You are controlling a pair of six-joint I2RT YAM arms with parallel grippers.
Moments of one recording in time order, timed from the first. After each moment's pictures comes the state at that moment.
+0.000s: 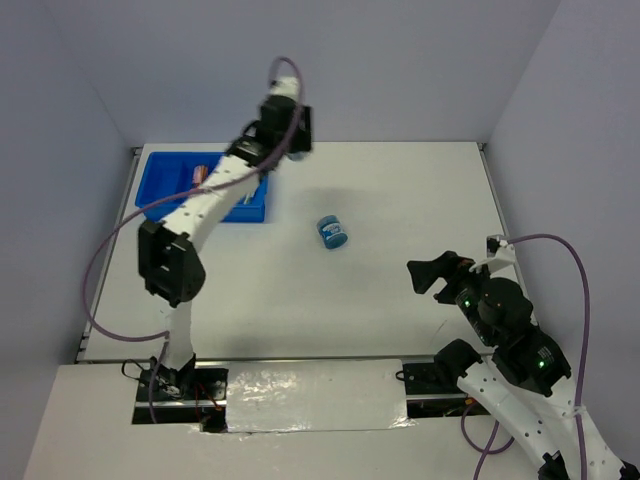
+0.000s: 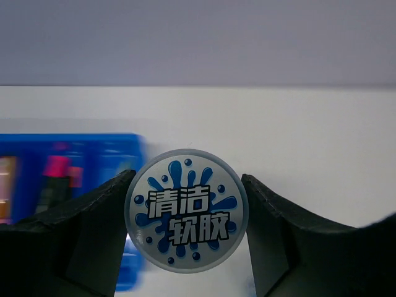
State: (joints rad) left arm -0.53 2.00 1.98 -0.39 -0.29 -0.24; right arm 0.57 0.27 0.75 -0.73 0.30 0.64
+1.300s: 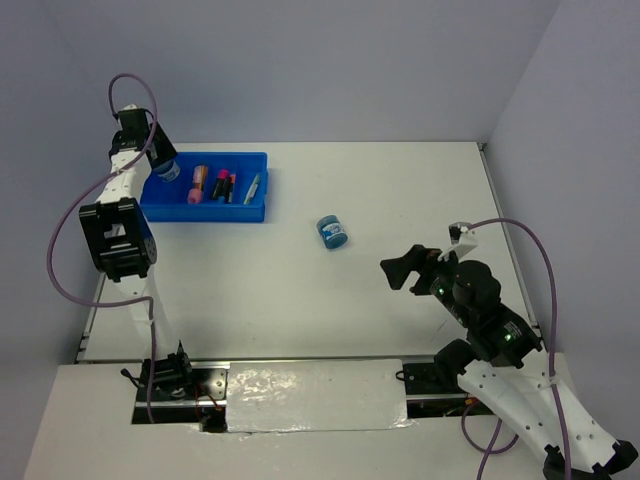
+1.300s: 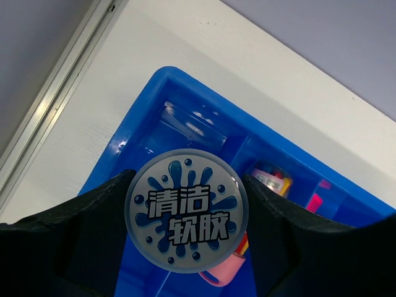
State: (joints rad) left arm 0.24 2.15 1.91 -0.41 -0.12 -0.34; right arm 0.57 0.41 0.63 -0.51 0.14 0.59
